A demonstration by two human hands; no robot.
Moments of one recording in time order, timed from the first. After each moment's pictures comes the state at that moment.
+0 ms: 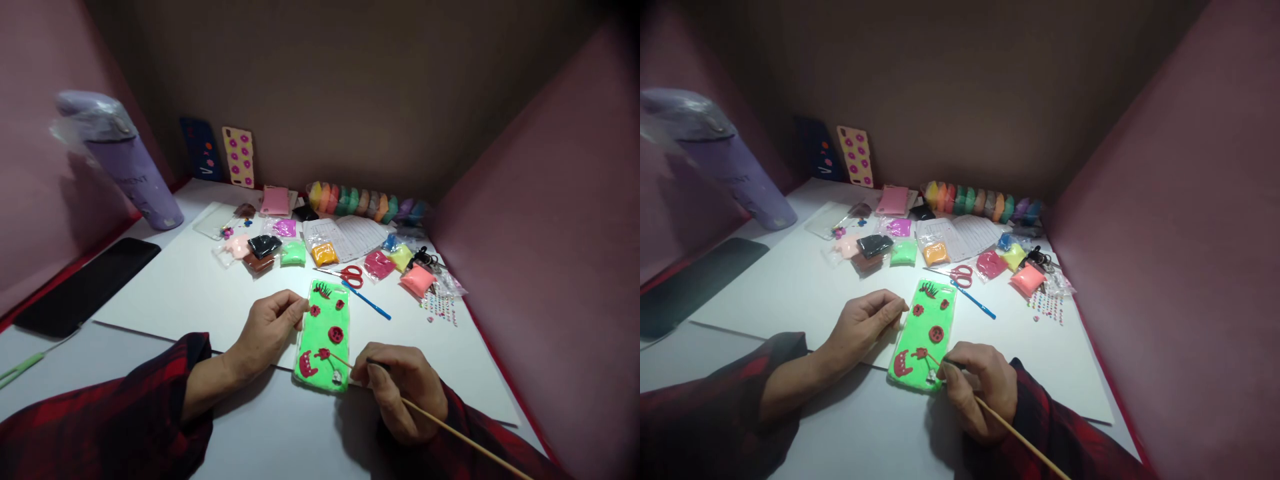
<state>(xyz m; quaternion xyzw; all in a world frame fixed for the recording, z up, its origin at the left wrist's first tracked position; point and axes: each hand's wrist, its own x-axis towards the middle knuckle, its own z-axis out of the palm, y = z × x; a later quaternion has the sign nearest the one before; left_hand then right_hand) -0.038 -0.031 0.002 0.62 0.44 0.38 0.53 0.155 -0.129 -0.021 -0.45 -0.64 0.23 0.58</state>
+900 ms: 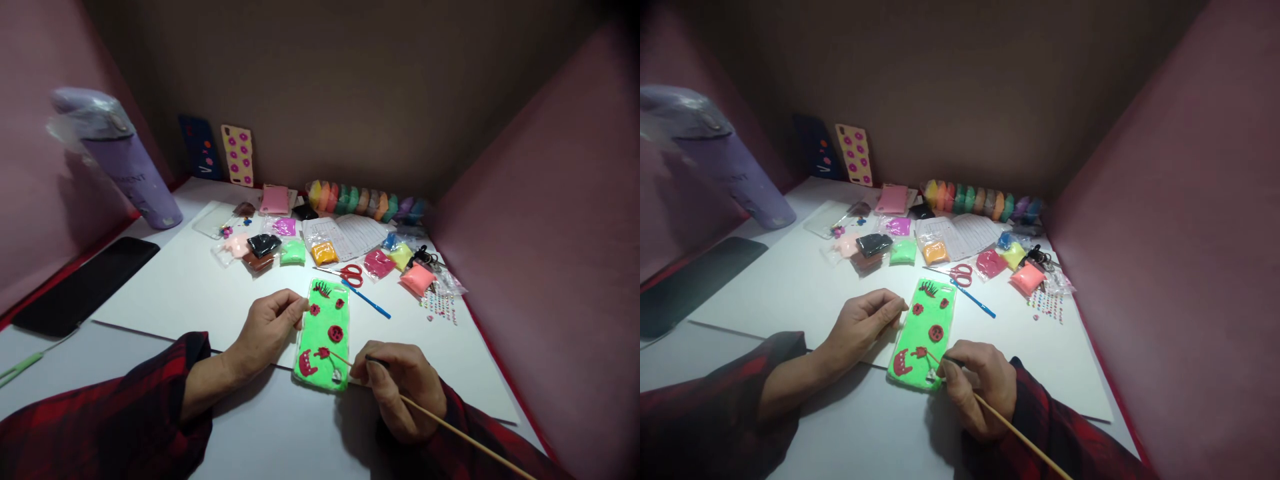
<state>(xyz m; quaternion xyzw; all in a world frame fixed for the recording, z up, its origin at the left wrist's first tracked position) -0.038 -0.031 0.002 0.62 0.44 0.37 0.53 0.155 -0.129 -0.023 -0.46 -0.64 0.22 0.58</state>
